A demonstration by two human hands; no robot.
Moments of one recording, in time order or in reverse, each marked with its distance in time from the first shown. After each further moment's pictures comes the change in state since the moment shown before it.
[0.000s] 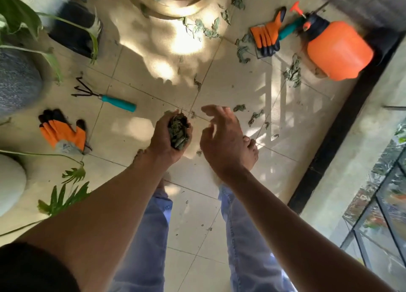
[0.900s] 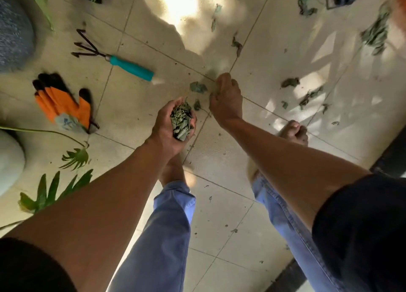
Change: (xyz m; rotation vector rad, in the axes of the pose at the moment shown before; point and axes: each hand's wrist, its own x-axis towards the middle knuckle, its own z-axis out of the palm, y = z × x) left_hand 0.109 0.016 -0.127 0.003 -0.002 -0.024; right_hand 0.078 0.115 0.220 -0.056 -0.118 0.042
